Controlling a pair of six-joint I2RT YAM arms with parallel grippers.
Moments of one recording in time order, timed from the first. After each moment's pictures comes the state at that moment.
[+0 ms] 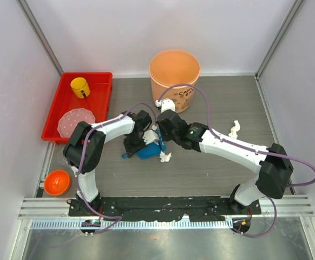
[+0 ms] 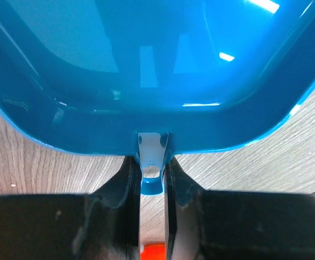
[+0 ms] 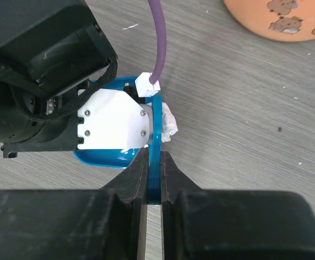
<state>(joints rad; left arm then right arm) -0.60 1.87 1.22 -0.94 0.04 0.52 0.94 1.50 1.19 -0.39 0.35 0.39</state>
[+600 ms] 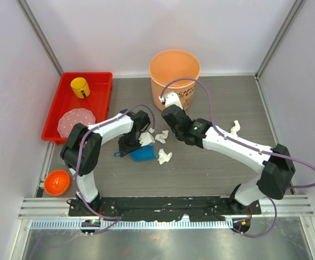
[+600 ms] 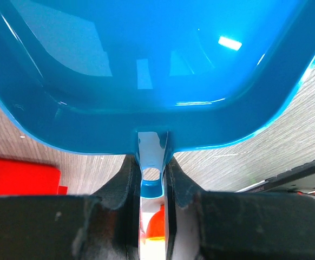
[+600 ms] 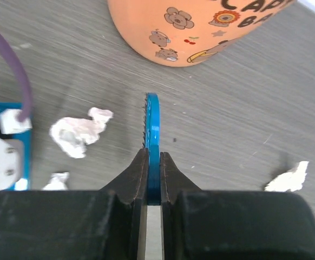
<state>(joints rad) -0.60 1.83 1.24 -1.08 -0.08 0.60 0.91 1.47 1.25 -0.48 0.63 0.20</state>
